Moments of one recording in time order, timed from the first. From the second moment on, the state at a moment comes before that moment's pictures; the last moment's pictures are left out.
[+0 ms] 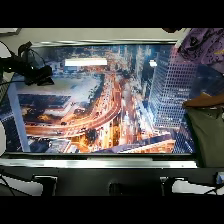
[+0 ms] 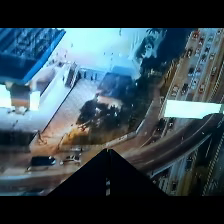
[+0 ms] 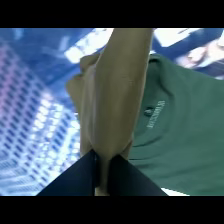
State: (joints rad) left arm 0.03 -1.71 2.00 1.26 -1.57 -1.74; right arm -0.56 -1.52 2.00 1.46 -1.53 -0.78
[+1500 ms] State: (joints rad) left arm 0.03 -1.71 2.00 1.23 -1.61 -1.74; right arm -0.56 -1.31 1.10 1.02 -1.63 -0.86
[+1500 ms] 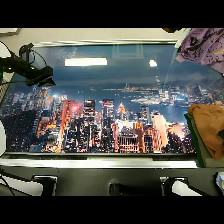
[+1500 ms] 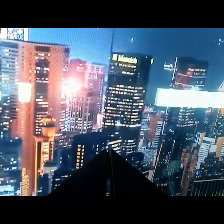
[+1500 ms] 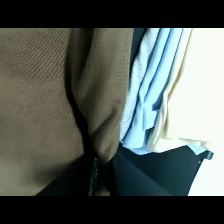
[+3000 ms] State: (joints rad) left arm 0.02 -1.14 1.37 1.38 -1.29 -1.57; right arm 0.40 -1.15 1.16 1.54 -0.95 -1.36
